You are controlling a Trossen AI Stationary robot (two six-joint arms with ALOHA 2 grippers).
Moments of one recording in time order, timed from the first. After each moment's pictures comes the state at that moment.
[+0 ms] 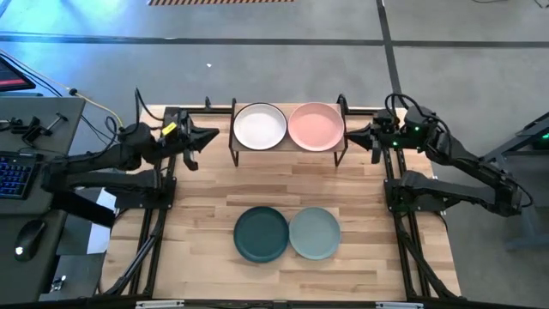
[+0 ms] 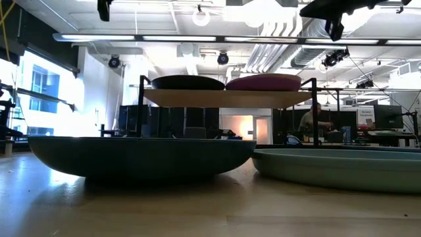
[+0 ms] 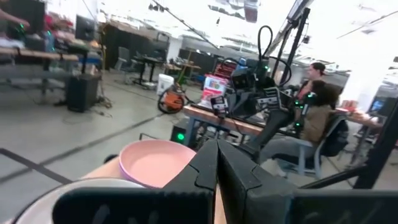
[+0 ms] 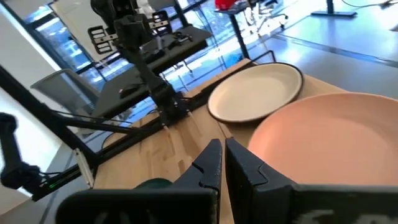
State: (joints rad) left arm 0.18 0.58 0.62 0.11 -0.12 -0.22; right arm -0.52 0.63 0.78 -0.35 -0.35 0.37
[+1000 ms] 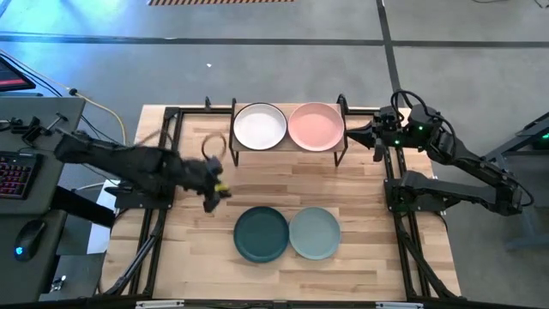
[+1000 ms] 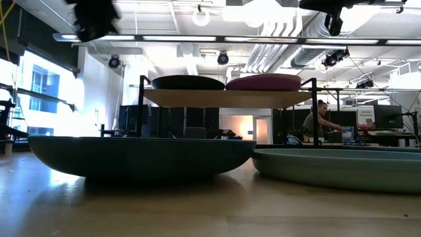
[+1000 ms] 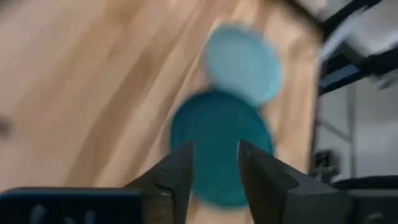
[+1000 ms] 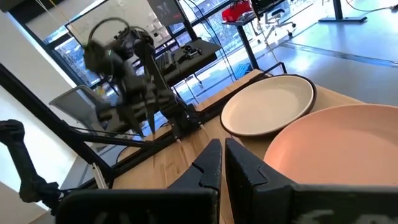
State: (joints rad) left arm -0.21 0.99 0.91 -0.66 -0.09 -0.69; right arm -0.51 0.63 0.80 -0.30 -0.35 0.44
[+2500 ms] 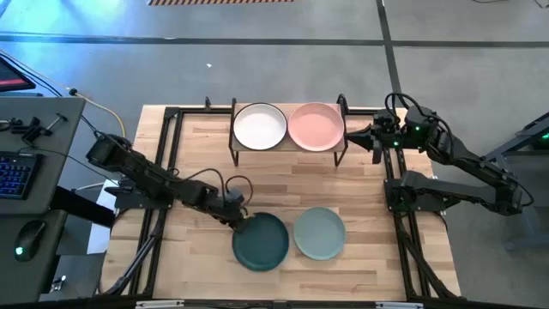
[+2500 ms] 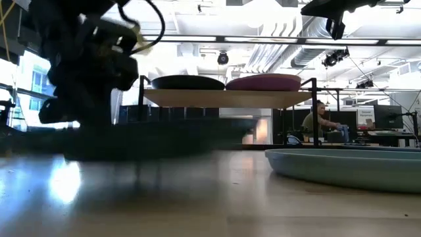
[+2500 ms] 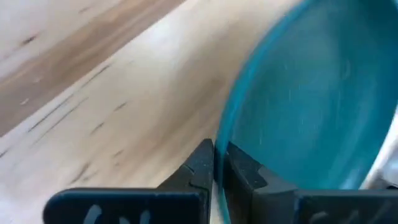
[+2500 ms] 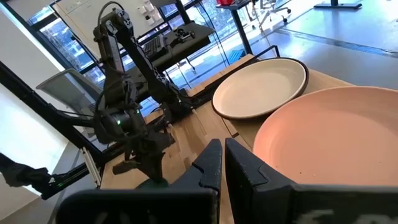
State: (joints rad) left arm -0.35 1.51 0.69 -0.18 -0.04 -1.26; right arm -0.51 0.64 0.80 -0.38 -0.35 0.39
